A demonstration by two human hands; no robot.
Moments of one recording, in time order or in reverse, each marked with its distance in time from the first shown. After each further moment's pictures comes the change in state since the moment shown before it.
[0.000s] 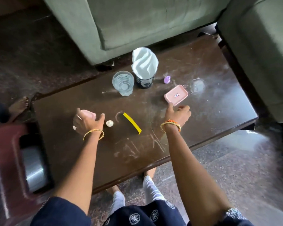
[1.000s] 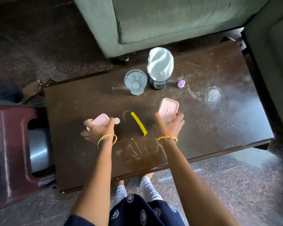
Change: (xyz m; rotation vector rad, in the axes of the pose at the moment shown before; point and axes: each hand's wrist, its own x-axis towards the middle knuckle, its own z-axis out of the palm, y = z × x) left_hand -0.047 0.006 -0.002 -0.237 0.046 -0.482; right_hand -0.042 0.000 0.008 -0.062 -0.363 -0.096
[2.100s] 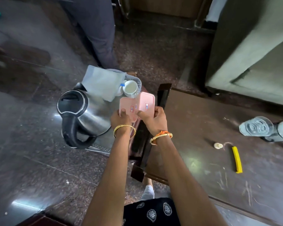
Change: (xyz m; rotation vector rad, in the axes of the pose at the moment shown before) left_hand 0.197 -0.082 -0.320 -0.483 0.109 -0.151; right_hand -0.364 -0.110 0.250 -0.153 -0.883 -0.321
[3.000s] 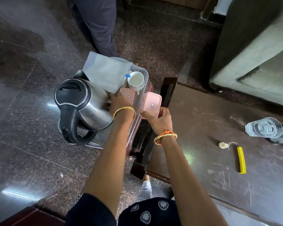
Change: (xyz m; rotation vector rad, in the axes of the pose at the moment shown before) left_hand 0.052 0.007 0.008 0.668 -0.117 0.188; right_hand 0.014 0.028 0.017 -0.083 0.021 0.060
